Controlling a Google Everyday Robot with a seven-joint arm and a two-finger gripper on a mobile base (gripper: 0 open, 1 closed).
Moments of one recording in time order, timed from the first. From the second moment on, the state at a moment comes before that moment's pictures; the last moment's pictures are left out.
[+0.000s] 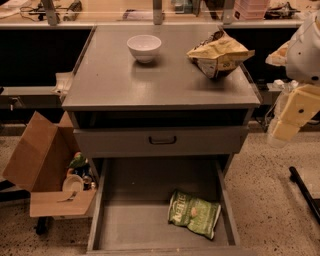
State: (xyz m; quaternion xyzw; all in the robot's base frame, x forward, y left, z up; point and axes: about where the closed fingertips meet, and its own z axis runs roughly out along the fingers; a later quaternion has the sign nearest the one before) arm 0.438 -0.216 0.977 -0.60 0.78 -0.04 0.16
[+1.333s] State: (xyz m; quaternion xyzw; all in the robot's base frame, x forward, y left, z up) arm 0.415 -0.160 0.788 -0.64 0.75 0.05 0.13
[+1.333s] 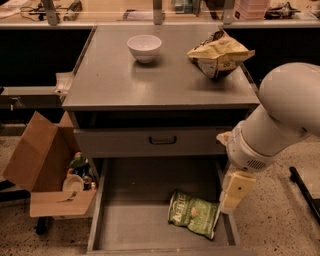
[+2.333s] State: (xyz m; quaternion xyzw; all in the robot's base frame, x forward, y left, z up) arm 0.423 -0.152 0.635 -0.64 0.76 0.09 0.12
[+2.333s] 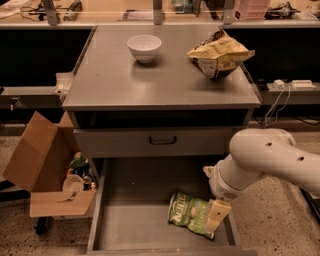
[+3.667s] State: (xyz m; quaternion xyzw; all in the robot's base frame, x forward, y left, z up) arm 0.498 -0.120 0.398 -0.59 0.77 0.20 0.16
